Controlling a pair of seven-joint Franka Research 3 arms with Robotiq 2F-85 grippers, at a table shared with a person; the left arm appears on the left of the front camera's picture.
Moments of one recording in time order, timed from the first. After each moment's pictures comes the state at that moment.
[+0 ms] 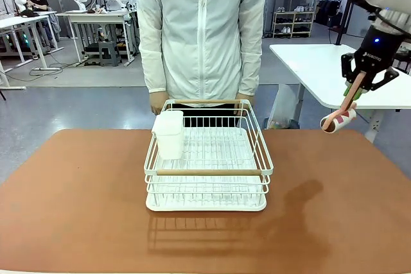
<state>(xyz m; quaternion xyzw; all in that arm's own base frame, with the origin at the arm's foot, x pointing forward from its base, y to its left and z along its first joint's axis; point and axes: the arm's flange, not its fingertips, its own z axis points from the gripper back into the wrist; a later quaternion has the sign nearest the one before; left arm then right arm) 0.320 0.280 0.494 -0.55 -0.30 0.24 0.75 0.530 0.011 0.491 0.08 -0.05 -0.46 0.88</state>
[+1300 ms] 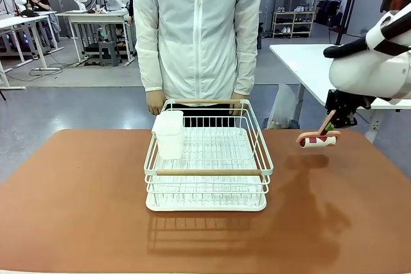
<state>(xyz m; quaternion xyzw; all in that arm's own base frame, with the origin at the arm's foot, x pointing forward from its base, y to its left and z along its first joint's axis) 0.320 0.280 0.494 -0.55 -0.30 0.24 0.75 0.538 0.029 0.360 0.17 -0.13 -0.66 0.72</state>
